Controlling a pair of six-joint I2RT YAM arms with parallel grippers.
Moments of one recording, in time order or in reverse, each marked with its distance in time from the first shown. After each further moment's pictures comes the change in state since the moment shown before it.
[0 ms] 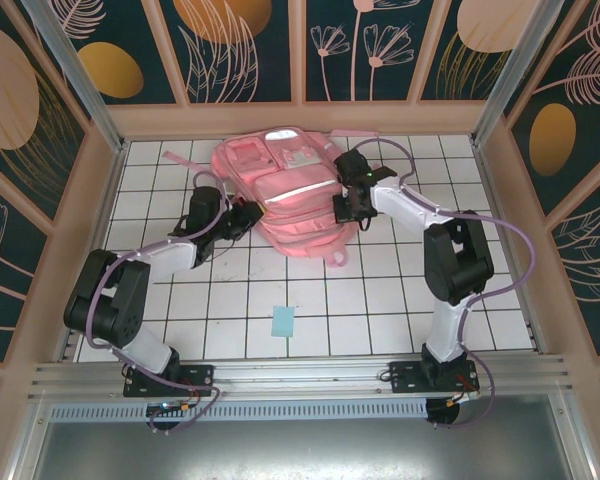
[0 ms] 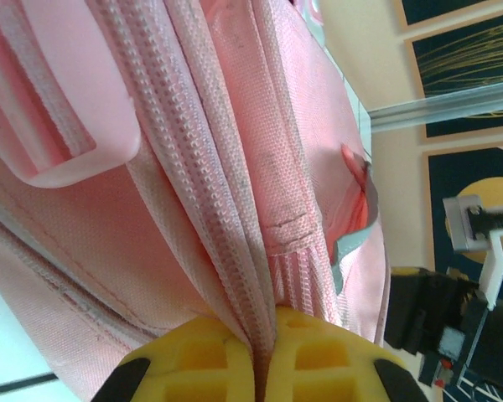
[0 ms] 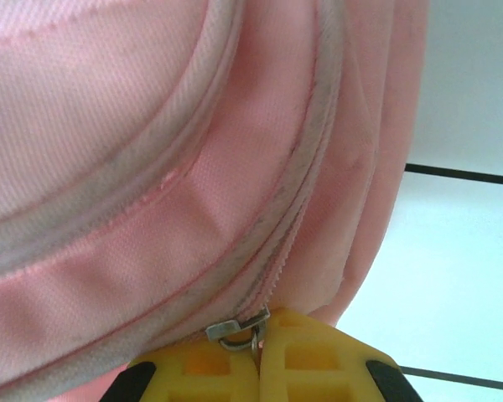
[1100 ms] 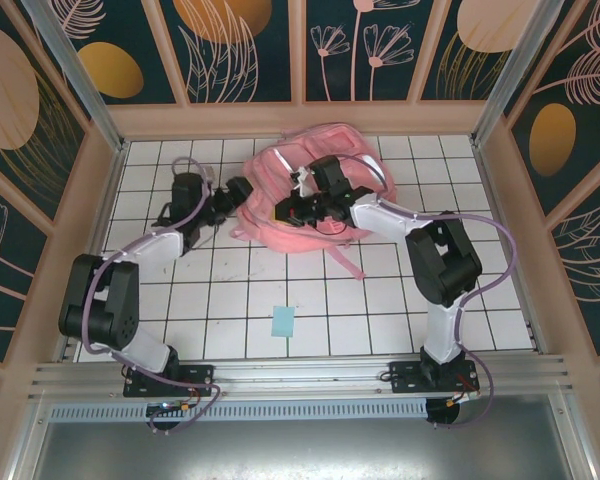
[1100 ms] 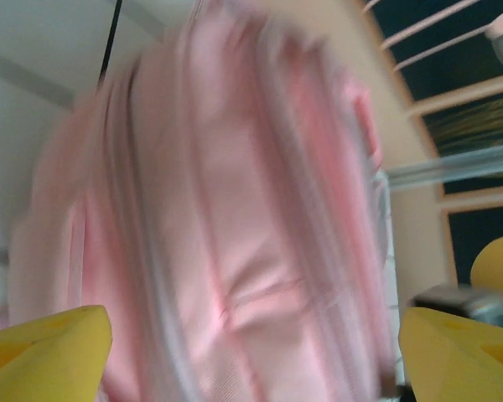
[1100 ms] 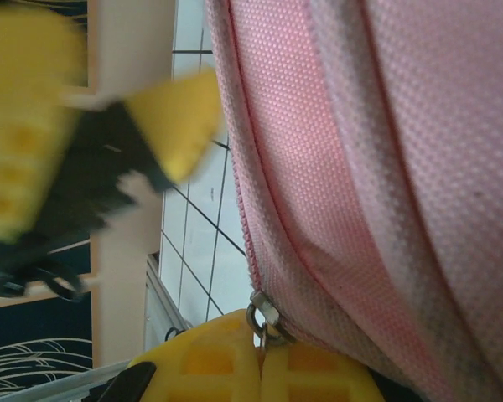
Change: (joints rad) left arm 0.072 -0.029 0.048 -0.104 -0.037 0.055; right arm 0.154 0.043 -0.074 0.595 -0.760 0.513
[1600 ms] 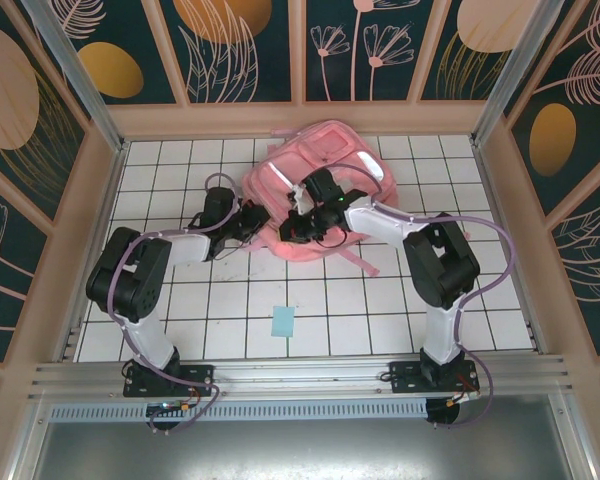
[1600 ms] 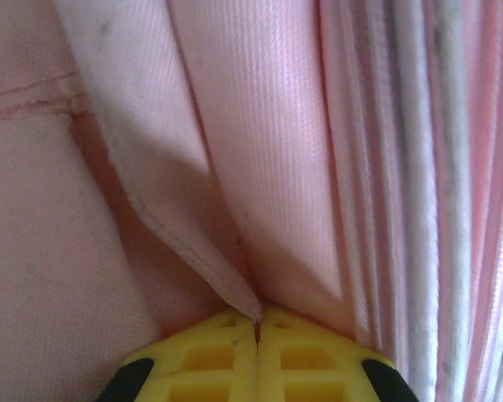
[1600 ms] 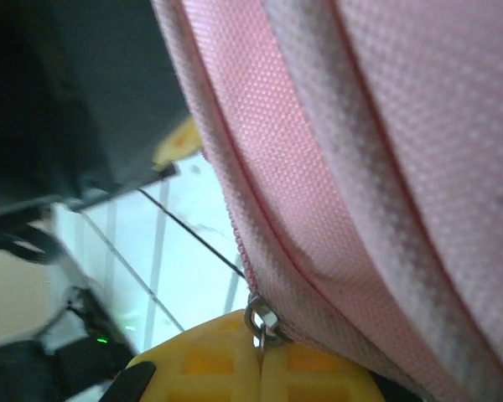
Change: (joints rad) left arm -0.120 0.196 0.002 0.137 -0.002 -0.121; right arm 0.047 -0.008 -0.010 -0.313 0.158 -0.252
